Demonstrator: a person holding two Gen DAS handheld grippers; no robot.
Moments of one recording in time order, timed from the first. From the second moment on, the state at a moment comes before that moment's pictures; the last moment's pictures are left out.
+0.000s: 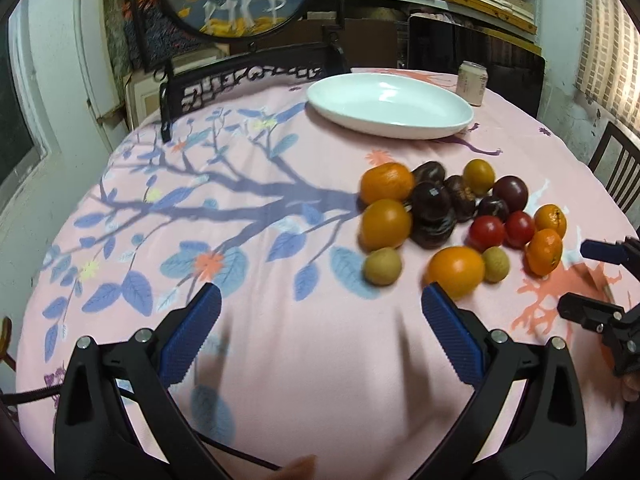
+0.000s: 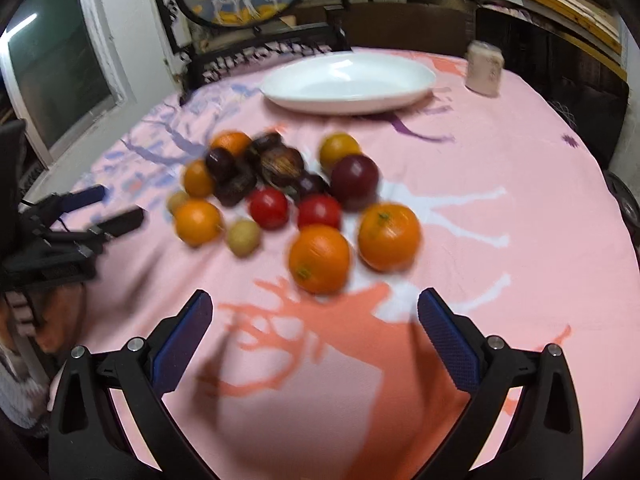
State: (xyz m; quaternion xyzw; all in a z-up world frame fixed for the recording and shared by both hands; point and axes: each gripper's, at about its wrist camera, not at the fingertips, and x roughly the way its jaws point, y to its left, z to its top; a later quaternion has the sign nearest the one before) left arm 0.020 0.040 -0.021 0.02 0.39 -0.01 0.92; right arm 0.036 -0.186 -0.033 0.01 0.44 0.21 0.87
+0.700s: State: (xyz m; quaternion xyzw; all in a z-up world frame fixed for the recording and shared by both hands) left arm 0.023 -0.023 -0.025 0.10 0.38 -0.17 0.90; right arm 0.056 -0.187 -0.032 0.05 0.44 0.24 0.87
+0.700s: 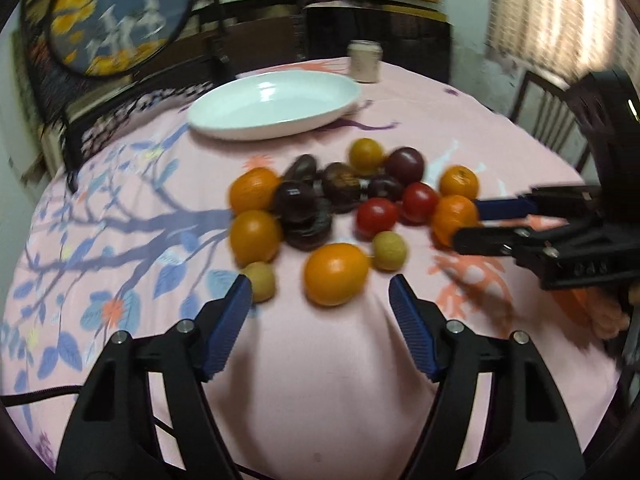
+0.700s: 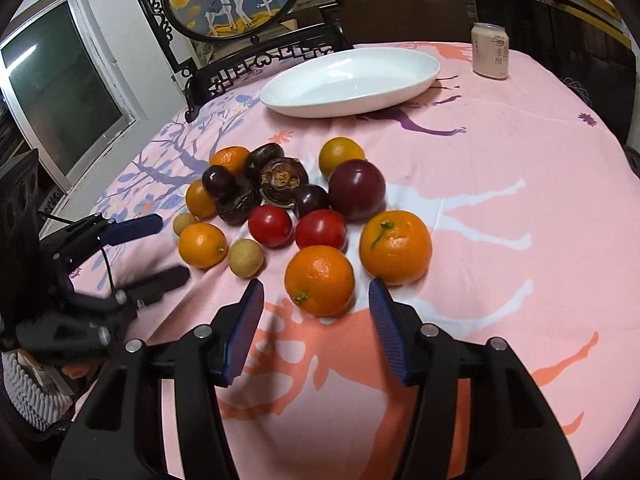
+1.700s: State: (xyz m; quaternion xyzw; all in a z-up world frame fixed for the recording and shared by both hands) left arm 0.144 -0.021 0.041 0.02 0.35 -0.12 0.93; right arm 0.170 -0.185 0.032 0.10 0.37 0.20 0.90
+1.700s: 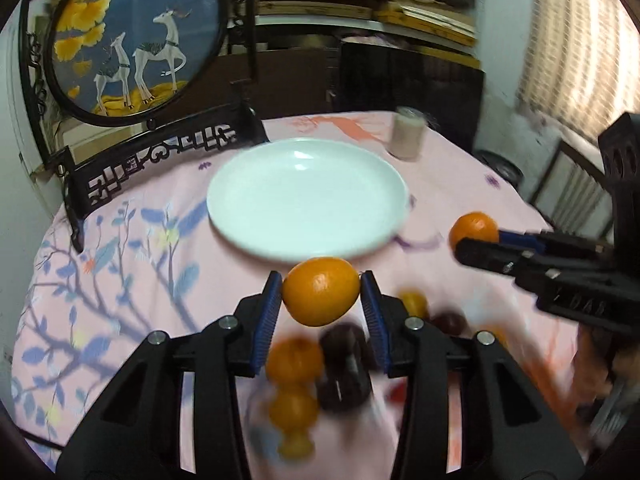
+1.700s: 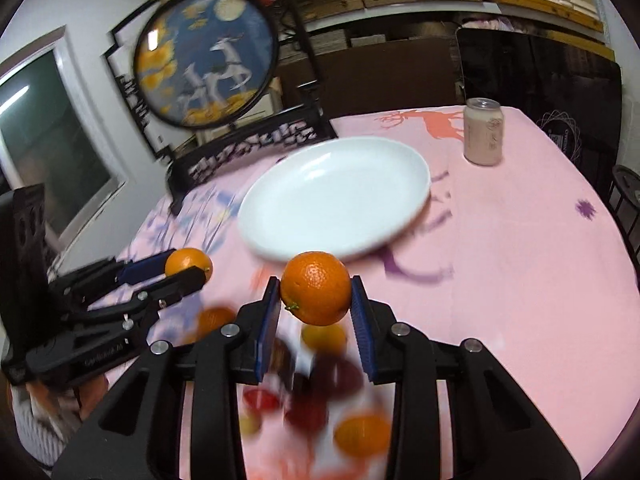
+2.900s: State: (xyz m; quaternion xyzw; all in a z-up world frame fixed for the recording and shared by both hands) left arm 0.076 0.042 0.003 0.01 0.35 -0.01 0.94; right arm 0.056 -0.201 0.016 0.02 0.28 0.16 0.95
